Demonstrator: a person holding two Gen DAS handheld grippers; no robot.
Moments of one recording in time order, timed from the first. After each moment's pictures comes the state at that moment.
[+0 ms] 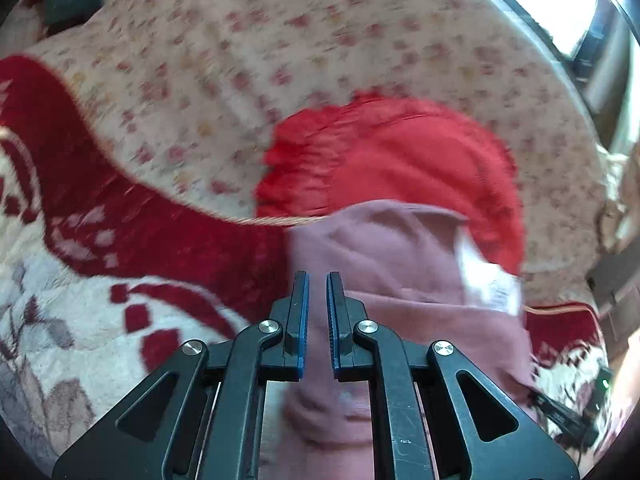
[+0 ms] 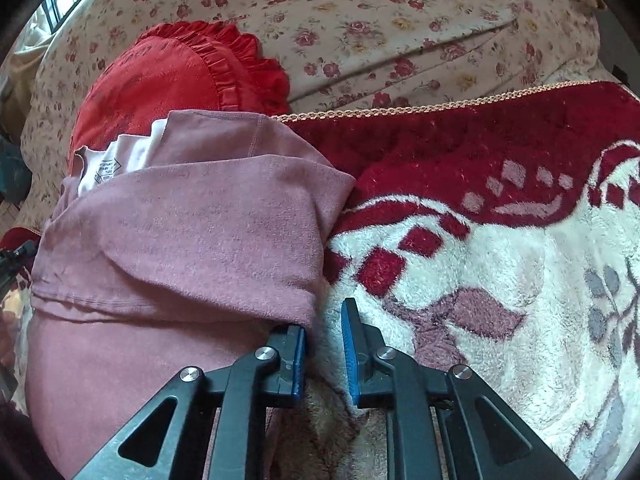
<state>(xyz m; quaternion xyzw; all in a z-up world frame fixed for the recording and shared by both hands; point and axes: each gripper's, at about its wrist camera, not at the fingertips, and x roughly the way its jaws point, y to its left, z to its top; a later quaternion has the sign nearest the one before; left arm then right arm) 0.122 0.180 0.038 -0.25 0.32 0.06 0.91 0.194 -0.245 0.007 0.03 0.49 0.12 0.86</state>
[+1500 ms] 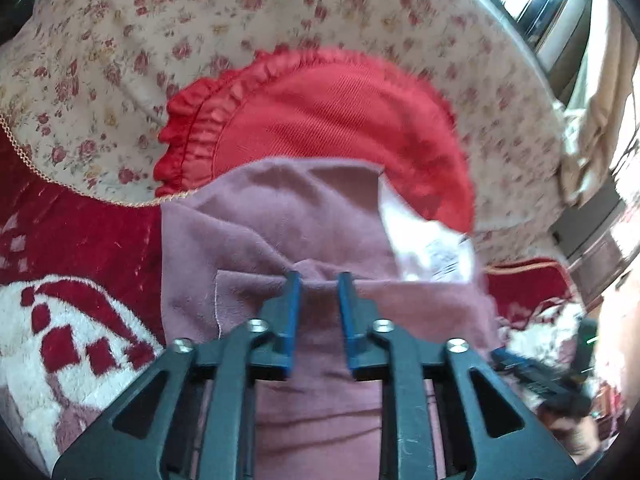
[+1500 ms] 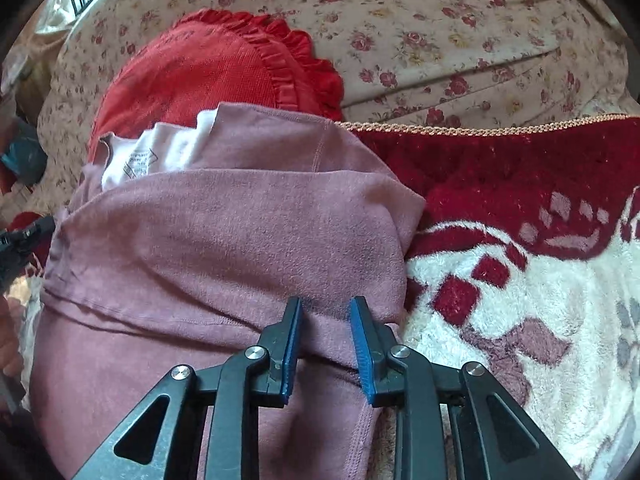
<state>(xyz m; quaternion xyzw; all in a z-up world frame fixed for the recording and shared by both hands) 0.160 0.136 0.022 -0.23 0.36 -0.03 0.90 0.204 -0.219 0.009 0.00 0.49 0.15 0.86</state>
